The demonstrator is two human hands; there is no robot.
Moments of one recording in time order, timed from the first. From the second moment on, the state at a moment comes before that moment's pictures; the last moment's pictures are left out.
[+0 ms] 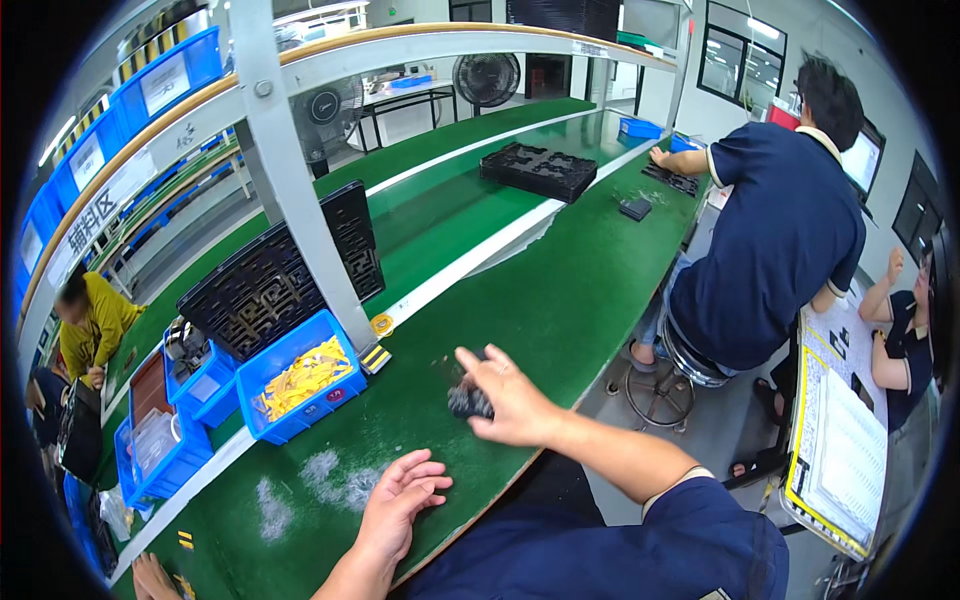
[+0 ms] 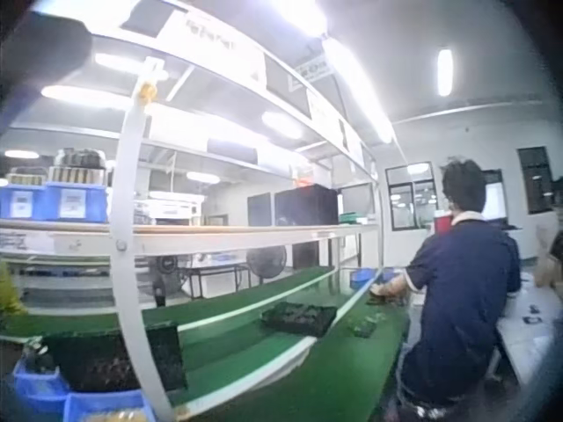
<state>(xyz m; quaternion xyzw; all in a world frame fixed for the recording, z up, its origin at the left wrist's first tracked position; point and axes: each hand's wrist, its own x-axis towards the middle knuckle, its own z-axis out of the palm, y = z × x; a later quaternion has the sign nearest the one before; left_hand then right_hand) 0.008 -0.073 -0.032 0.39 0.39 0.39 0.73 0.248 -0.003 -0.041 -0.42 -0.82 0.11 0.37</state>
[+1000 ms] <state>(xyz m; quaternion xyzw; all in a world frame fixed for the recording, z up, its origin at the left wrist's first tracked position) -0.044 -0.137 -0.048 0.47 0.48 0.55 0.50 0.127 -0.066 -0.048 -0.30 -0.75 0.49 0.33</state>
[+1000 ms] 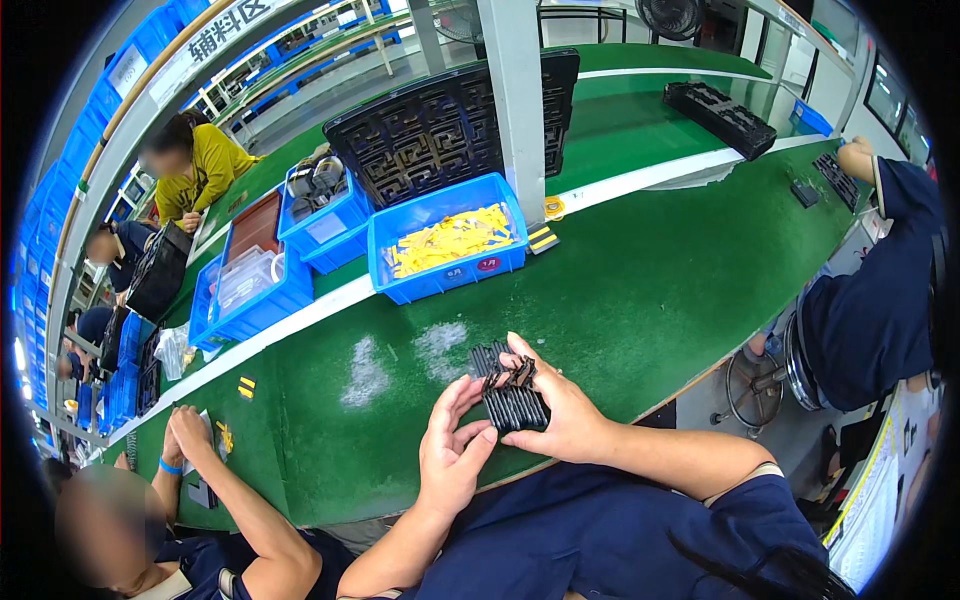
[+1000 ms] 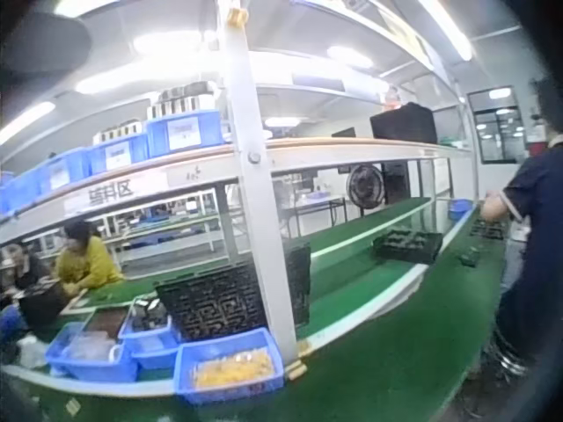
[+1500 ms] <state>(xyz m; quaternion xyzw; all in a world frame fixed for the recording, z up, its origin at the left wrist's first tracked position) -0.066 -0.119 -0.047 0.50 0.46 0.53 0.51 0.111 -0.072 -0.048 -0.34 -0.73 0.44 0.38</state>
